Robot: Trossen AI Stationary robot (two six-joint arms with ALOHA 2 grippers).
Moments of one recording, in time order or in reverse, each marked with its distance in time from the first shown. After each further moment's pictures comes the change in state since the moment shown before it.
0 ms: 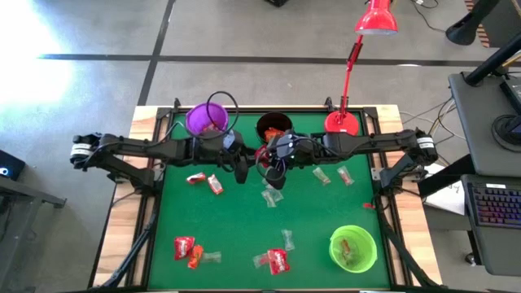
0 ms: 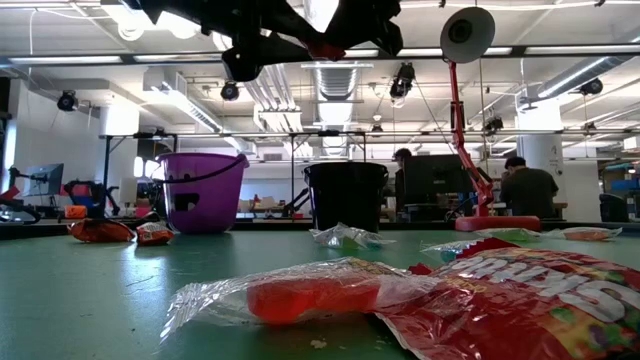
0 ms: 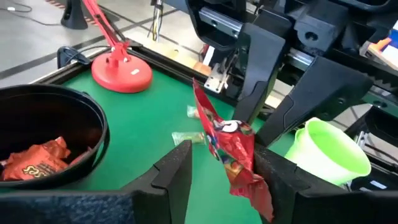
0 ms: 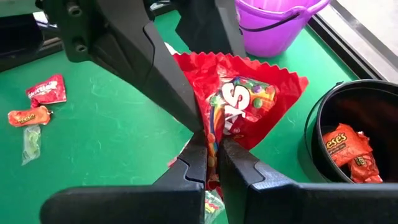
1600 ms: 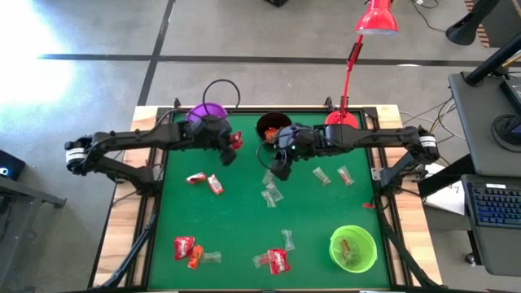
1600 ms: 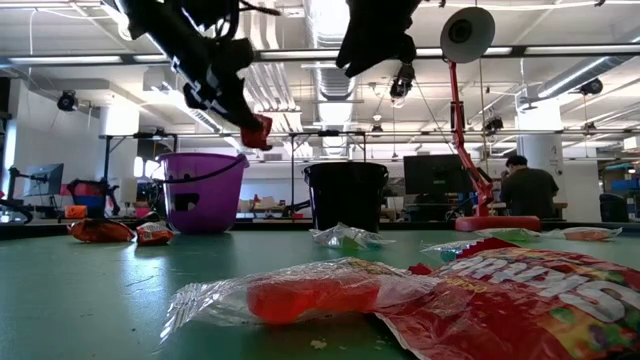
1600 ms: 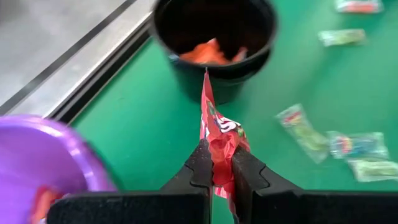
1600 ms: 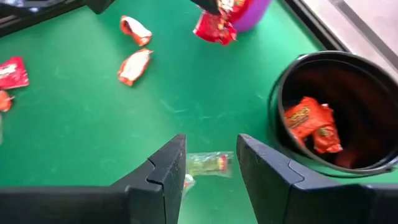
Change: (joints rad) left arm 0.242 -0.063 -0.002 -0.520 -0.093 0.238; right arm -0.081 -0.022 -0.002 -0.119 0.000 -0.011
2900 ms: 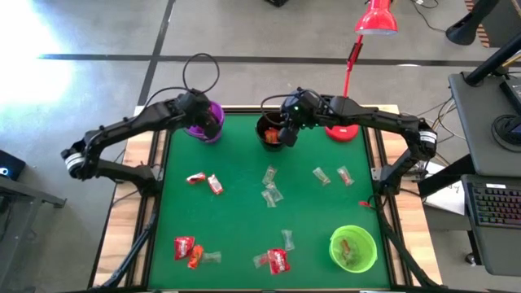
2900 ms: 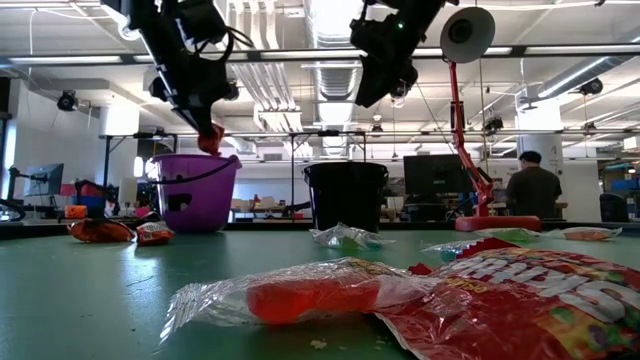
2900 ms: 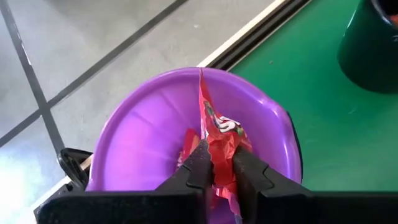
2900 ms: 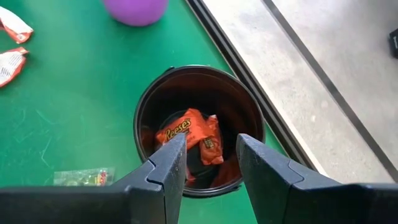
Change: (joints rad) left arm 0.302 -0.020 0.120 -0.297 -0.174 0.062; right arm -0.300 0.002 0.000 -0.004 -0.003 -0.312
